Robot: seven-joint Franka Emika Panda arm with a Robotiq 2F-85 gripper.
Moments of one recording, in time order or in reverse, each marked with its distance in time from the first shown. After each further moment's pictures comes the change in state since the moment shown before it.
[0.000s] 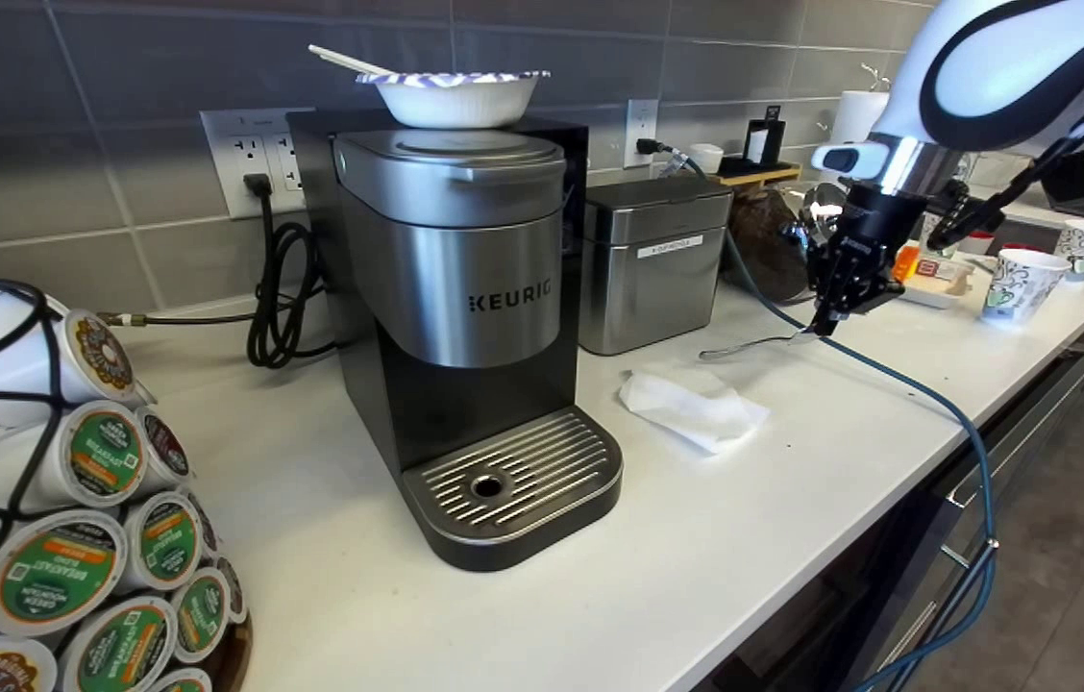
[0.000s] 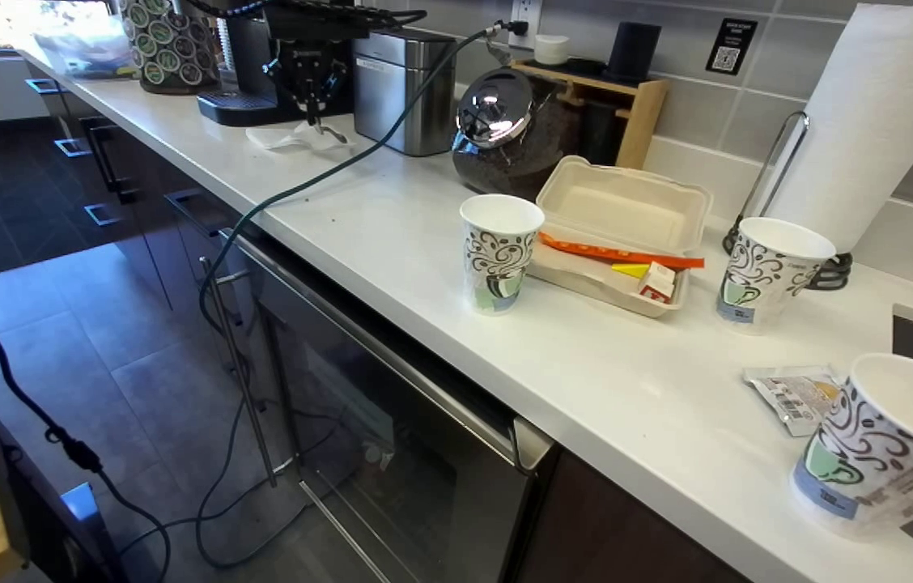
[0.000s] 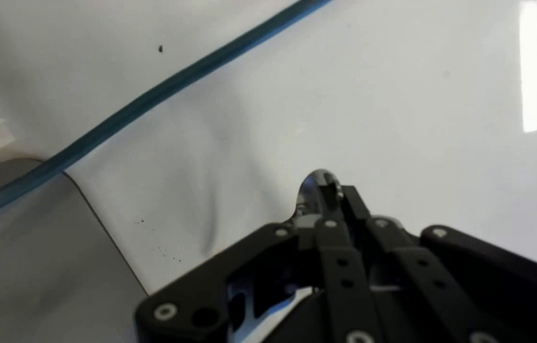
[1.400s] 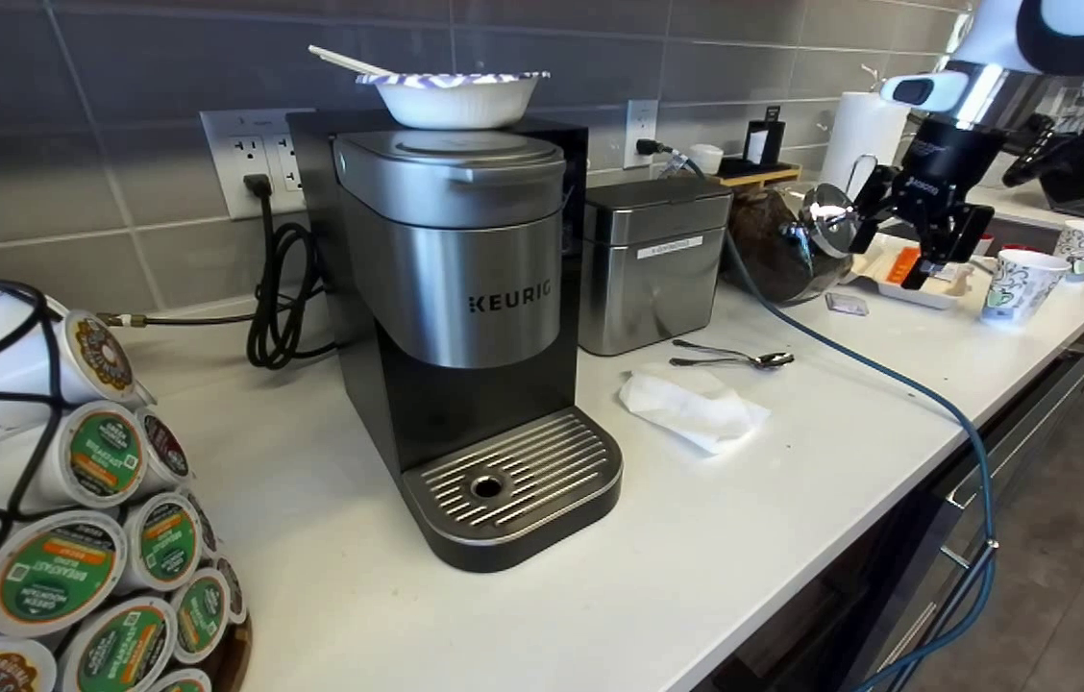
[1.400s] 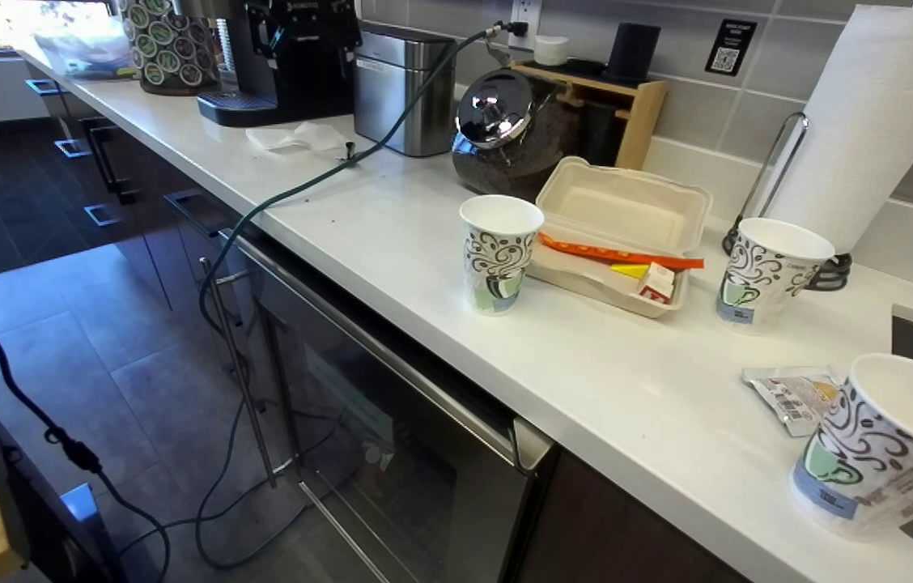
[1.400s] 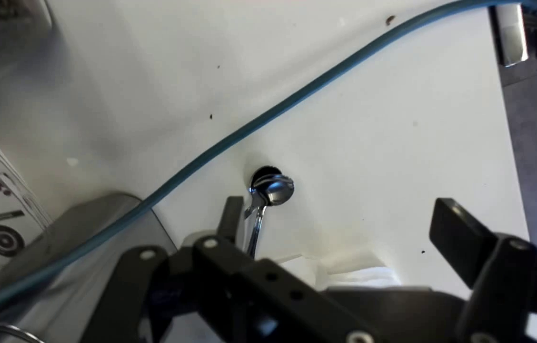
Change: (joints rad) arm -0.159 -0.195 0.082 -0.090 -0.084 -0.035 0.075
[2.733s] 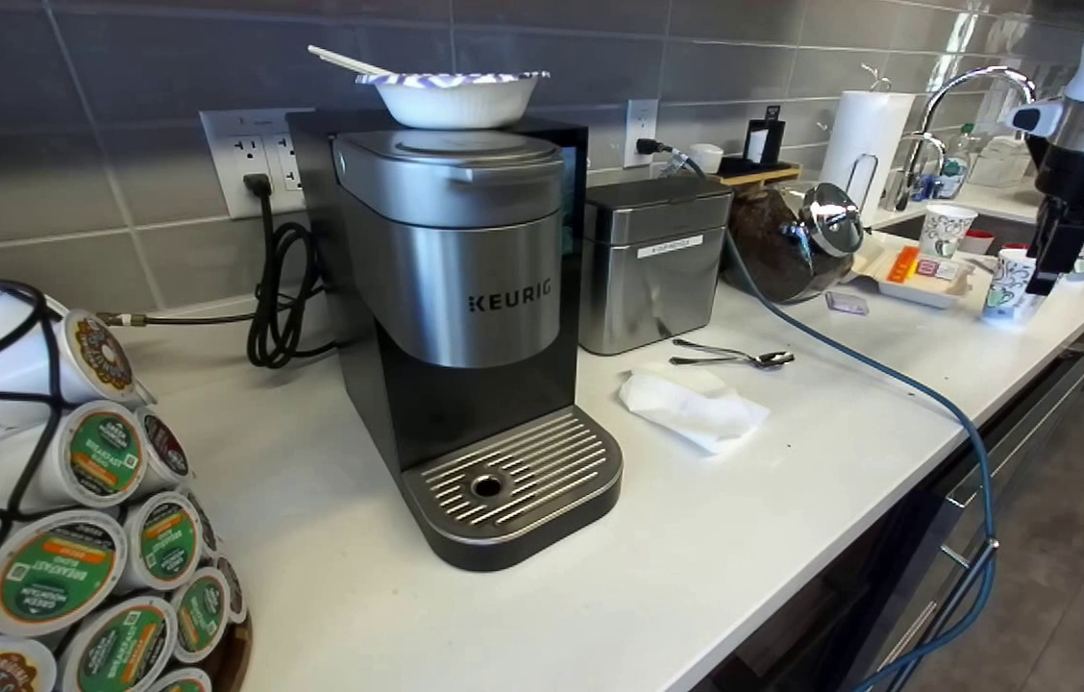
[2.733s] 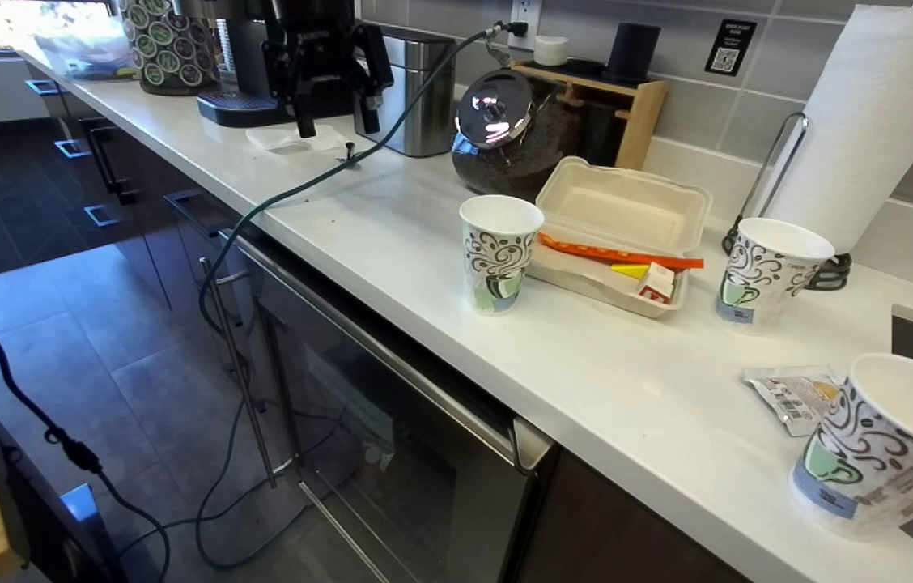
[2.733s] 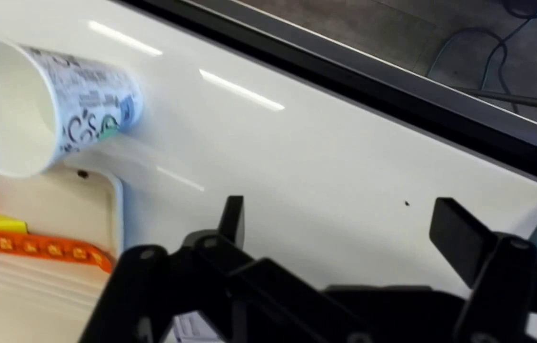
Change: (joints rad) arm -0.092 -0.059 -0.199 -0.113 -0.402 -0.019 0.756
